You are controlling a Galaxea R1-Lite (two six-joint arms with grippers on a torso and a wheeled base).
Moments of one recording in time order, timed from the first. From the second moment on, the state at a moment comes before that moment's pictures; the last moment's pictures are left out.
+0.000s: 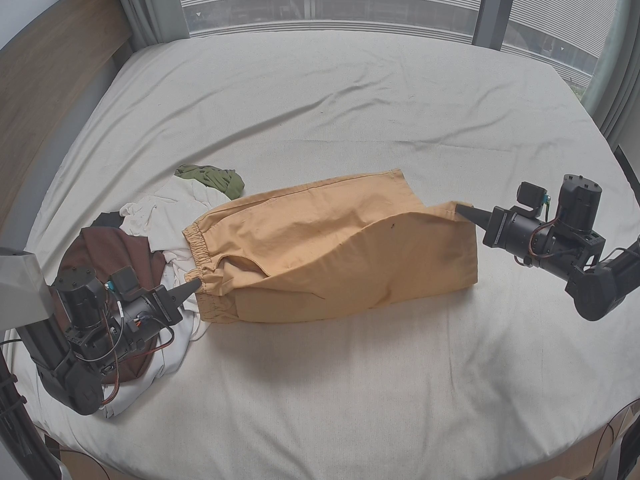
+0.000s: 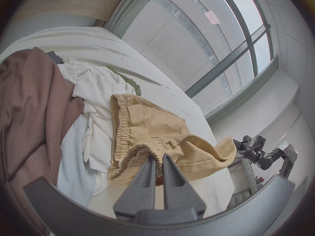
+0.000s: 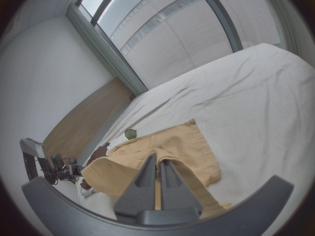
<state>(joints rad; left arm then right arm) -0.13 2.01 -0.31 -1.55 -0.39 -0.56 0.21 1.87 -0.82 -0.98 0.41 0.33</state>
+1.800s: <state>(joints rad) -0.13 2.10 -0.53 -1.55 -0.16 -0.74 0.20 2.23 -1.50 -0.79 0.41 0.33</state>
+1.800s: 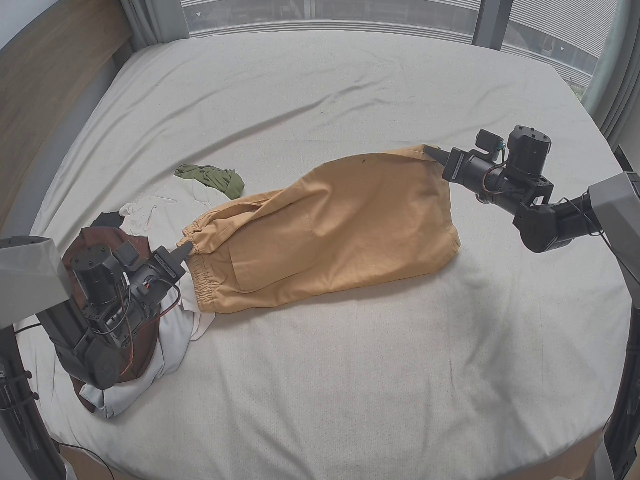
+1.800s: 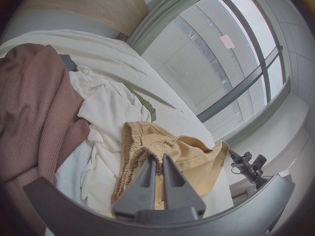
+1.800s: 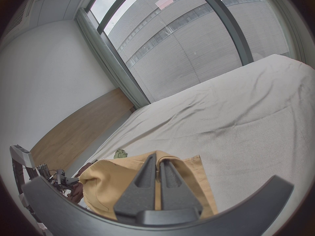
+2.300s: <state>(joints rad) -0.12 2.15 -0.59 -1.55 -0.12 -0.76 0.20 2.31 -1.59 -0.78 0.41 0.34</state>
